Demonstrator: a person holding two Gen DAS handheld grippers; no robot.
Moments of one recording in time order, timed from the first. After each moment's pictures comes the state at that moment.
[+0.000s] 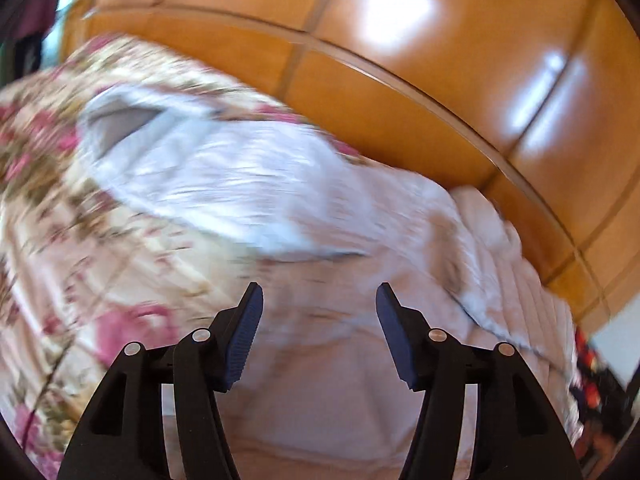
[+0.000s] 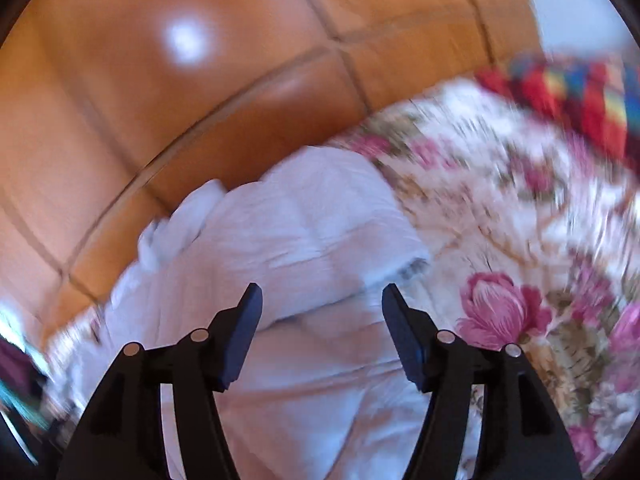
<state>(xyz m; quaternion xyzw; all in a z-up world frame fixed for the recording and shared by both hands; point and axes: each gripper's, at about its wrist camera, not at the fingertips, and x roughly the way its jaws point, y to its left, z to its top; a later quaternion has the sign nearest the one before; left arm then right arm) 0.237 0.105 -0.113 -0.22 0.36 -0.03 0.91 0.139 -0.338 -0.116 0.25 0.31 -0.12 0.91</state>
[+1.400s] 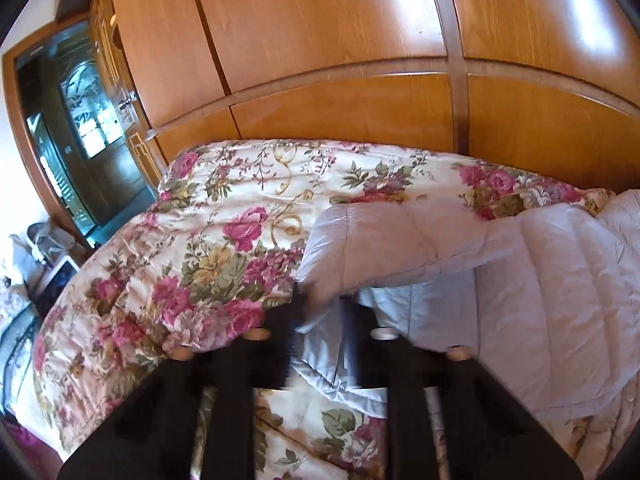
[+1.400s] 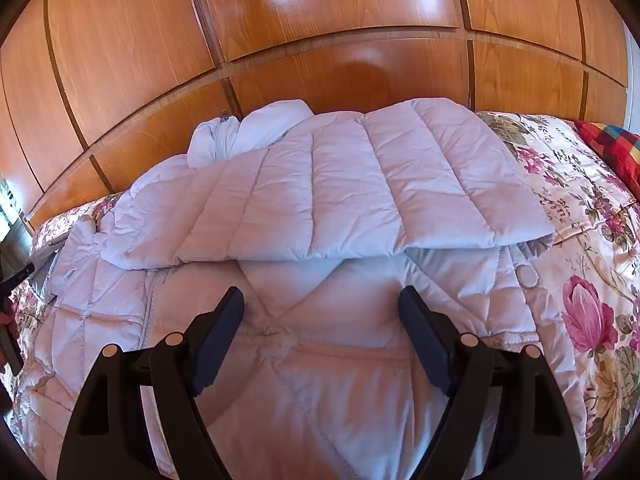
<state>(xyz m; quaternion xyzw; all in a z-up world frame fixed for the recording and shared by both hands) 0.345 0.225 -0.092 0.07 0.34 0.17 0.92 0.168 -0.281 -0.150 0.17 0.36 -0.03 0.92</state>
